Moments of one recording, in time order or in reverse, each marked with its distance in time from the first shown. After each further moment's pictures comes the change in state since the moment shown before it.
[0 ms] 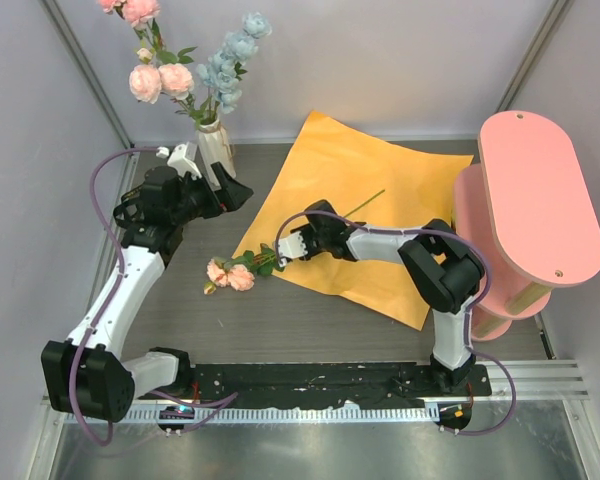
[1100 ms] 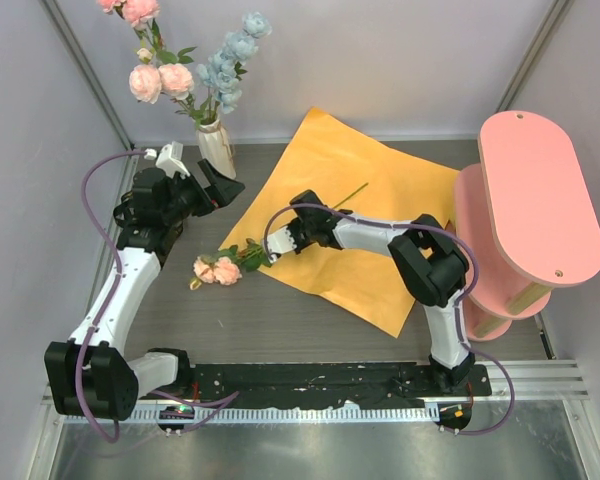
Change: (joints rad) left arm 0.084 -0.002 -0.040 0.090 0.077 -0.075; right arm 0.023 0.123 0.203 -0.124 -0.033 -0.084
